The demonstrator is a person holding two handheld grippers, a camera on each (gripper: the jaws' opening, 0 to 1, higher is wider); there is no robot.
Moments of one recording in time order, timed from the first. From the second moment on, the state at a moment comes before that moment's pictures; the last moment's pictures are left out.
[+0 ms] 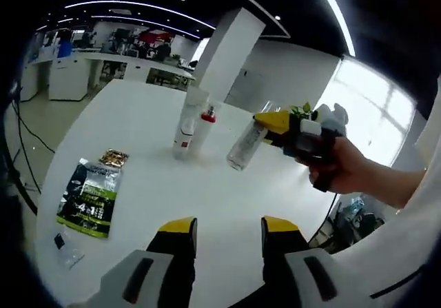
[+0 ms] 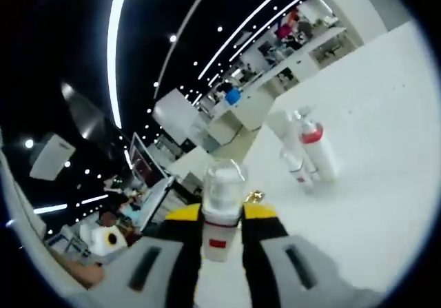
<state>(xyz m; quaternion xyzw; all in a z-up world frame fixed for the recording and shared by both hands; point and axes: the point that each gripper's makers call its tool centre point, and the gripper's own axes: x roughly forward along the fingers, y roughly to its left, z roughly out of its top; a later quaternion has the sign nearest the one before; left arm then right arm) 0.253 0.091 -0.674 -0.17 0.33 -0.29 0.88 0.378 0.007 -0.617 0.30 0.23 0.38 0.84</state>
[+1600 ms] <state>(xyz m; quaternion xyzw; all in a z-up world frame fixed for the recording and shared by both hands) 0.285 0.093 -0.681 -0.18 0.37 -0.21 0.89 0.481 -0.028 -0.736 -0.03 0.20 0.30 0.93</state>
